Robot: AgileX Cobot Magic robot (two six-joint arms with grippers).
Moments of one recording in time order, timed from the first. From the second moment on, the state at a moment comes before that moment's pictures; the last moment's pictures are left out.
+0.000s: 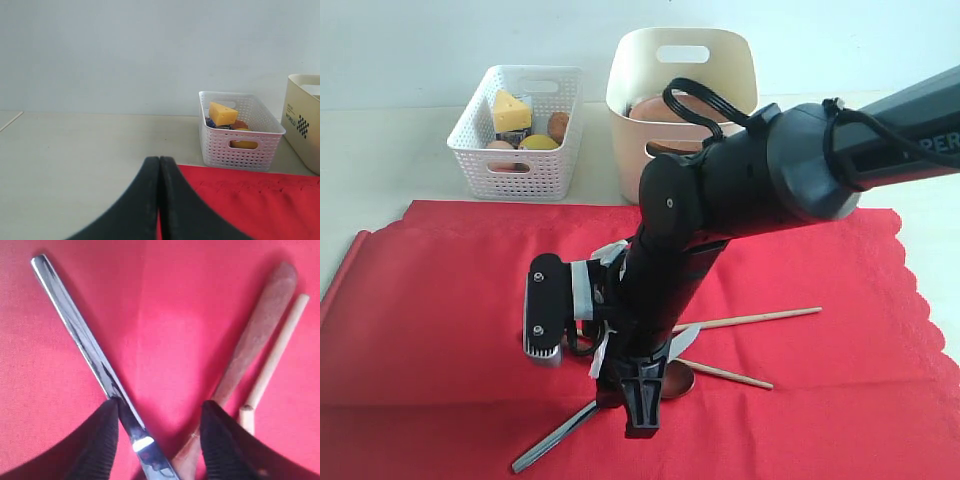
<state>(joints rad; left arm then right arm) -0.04 0.01 0.00 0.11 0.15 -0.13 0.70 1.98 -1.10 0.42 0.63 -1.15</state>
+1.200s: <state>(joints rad) -0.04 0.01 0.00 0.11 0.15 -0.13 0.77 2.01 -1.10 0.42 0.64 -1.20</state>
